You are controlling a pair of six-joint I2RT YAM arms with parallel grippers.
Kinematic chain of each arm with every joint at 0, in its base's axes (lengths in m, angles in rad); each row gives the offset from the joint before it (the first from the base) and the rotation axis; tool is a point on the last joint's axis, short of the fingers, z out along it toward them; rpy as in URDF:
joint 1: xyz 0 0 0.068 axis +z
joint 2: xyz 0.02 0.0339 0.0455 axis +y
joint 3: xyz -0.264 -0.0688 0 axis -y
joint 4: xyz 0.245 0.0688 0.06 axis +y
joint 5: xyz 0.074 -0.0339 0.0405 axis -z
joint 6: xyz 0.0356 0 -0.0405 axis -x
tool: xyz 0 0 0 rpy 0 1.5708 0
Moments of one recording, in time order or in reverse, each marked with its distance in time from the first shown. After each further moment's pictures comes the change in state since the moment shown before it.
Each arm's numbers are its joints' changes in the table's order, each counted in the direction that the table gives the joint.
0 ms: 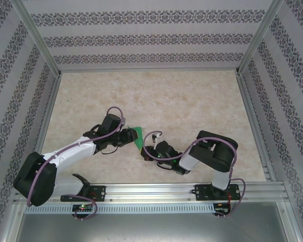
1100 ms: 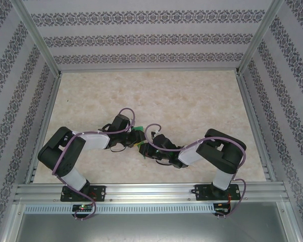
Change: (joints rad) left arm 0.000 0.366 0.019 -0.312 0.152 0.041; right arm -0.052 -0.089 0.103 0.323 -0.119 -0.107
